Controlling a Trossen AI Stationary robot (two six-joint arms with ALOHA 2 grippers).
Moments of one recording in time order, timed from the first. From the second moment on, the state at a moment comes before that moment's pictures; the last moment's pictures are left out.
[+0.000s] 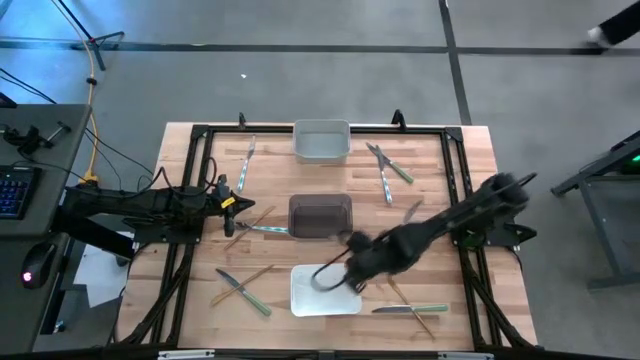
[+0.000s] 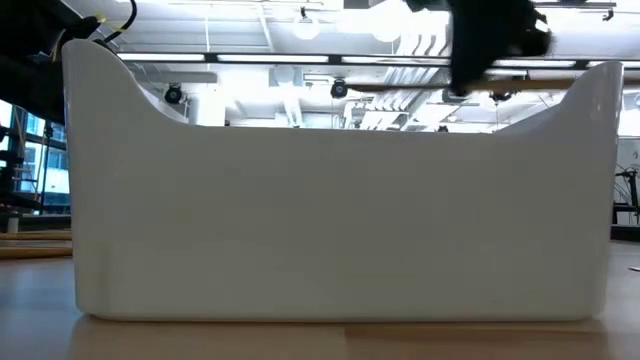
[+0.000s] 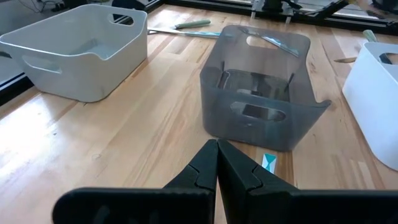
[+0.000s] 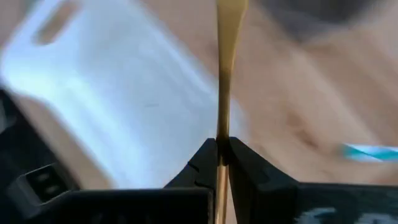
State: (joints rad) left arm -0.05 0.24 0.10 -0.23 -0.29 -0.16; right arm 0.45 1.81 1.51 -0.94 0.14 1.12
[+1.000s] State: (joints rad) left arm -0.05 0.26 0.10 -0.24 -0.29 -0.12; right arm 0.44 2.40 2.24 -1.32 0.03 0.95
